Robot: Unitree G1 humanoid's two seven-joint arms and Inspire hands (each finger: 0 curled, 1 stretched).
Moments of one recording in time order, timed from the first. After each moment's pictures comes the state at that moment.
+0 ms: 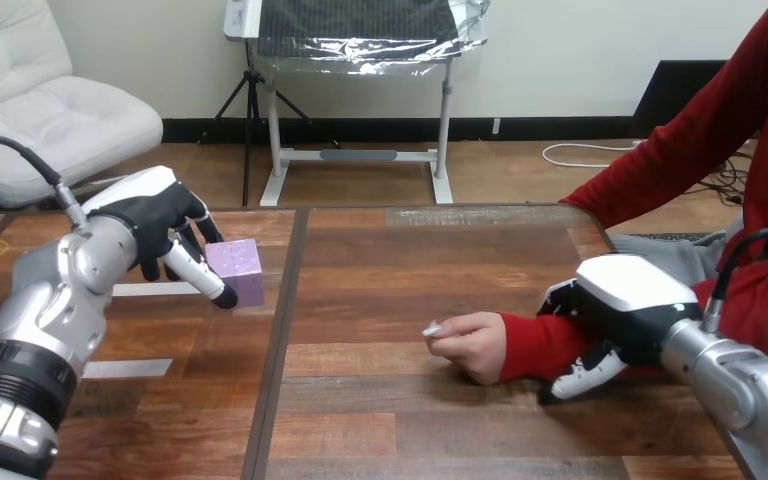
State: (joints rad) left arm -0.75 0.57 -0.34 0.78 0.54 0.12 -0.31; right arm -0.55 -0.59 0.43 0.92 -0.75 -0.40 -0.02
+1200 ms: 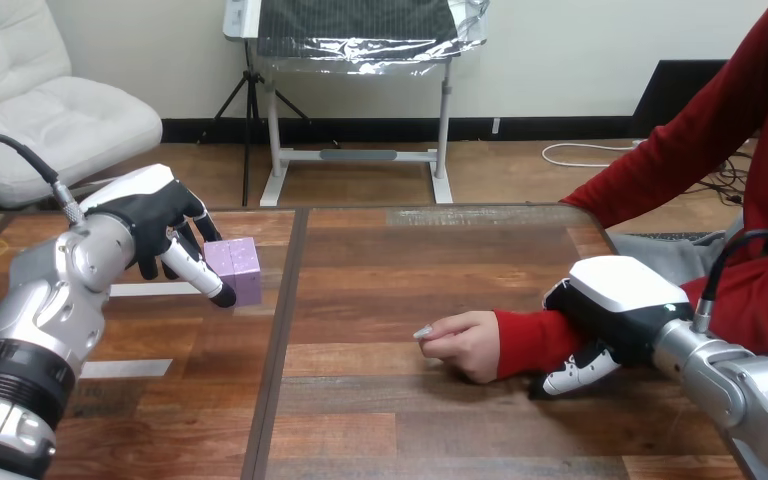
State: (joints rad) left arm -0.75 0.57 -0.33 0.77 0.54 0.13 -0.32; right arm -0.60 -0.57 0.47 1.01 -0.76 -0.42 -0.06
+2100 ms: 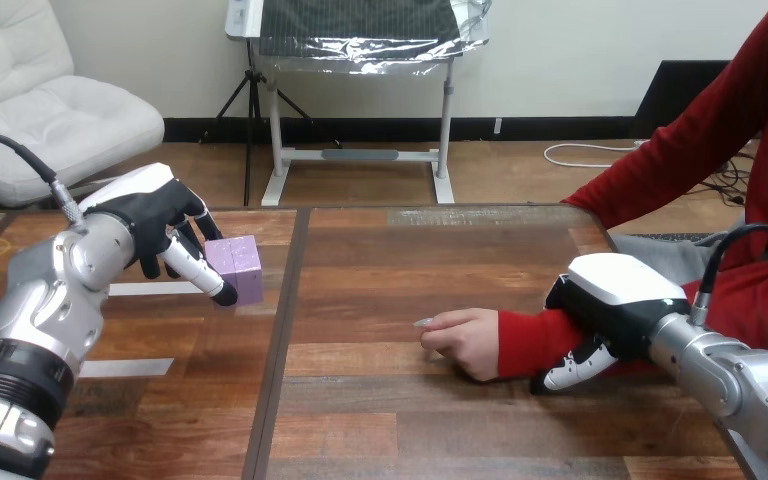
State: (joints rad) left arm -0.75 0.58 -0.33 0.77 0.52 0.13 -0.33; right arm -0.62 -0.56 0.46 1.04 -0.71 -0.41 -0.01
